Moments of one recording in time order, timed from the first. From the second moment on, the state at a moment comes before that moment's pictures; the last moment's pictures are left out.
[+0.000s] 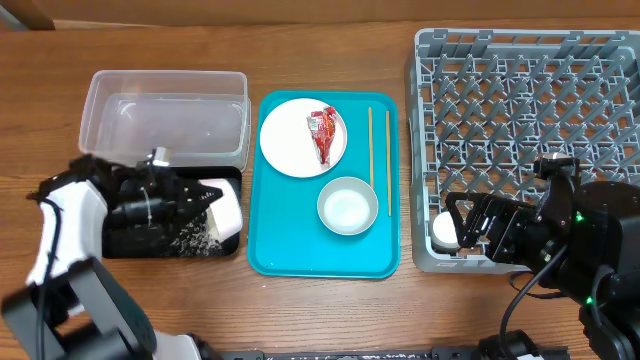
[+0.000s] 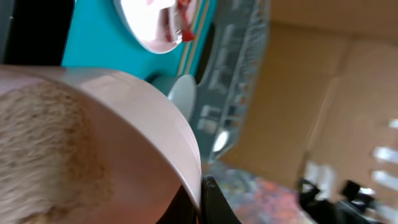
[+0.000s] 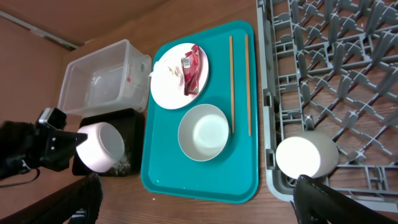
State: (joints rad) left arm 0.48 1.65 1.05 -1.24 1.16 0.15; right arm 0.23 0.85 1.34 -1.22 -0.23 0.51
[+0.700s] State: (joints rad) left arm 0.69 1.76 1.05 -1.48 1.39 0.64; right arm 0.23 0.85 1.34 -1.22 -0.23 0.51
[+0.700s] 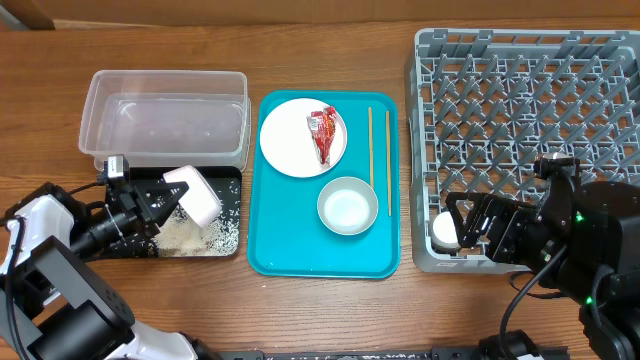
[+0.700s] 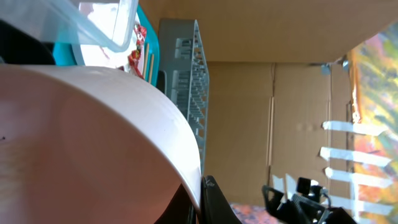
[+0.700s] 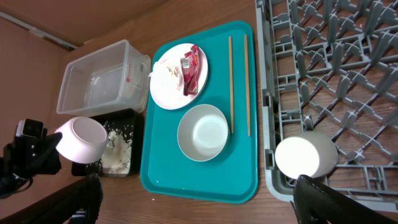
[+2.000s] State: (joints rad) left arm 0.07 1.52 1.28 -1.38 0.84 0.32; right arm 0.23 0.85 1.34 -1.23 -0.22 0.51
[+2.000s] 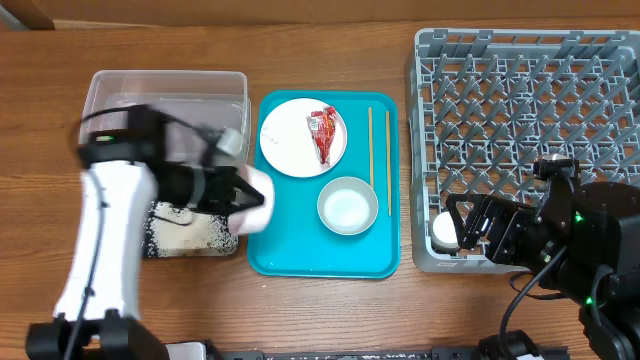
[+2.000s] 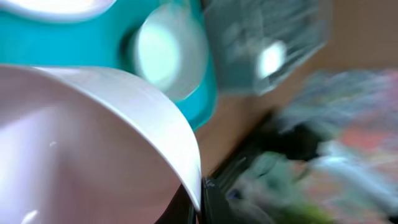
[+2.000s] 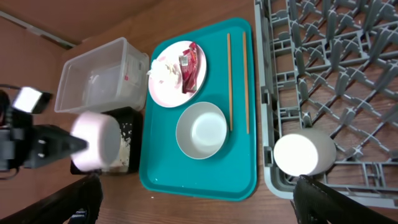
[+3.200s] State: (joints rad) left arm -0.57 1.61 1.38 -1.09 -0.03 -0.49; right arm 0.23 0.85 1.34 -1.24 -0.23 0.51
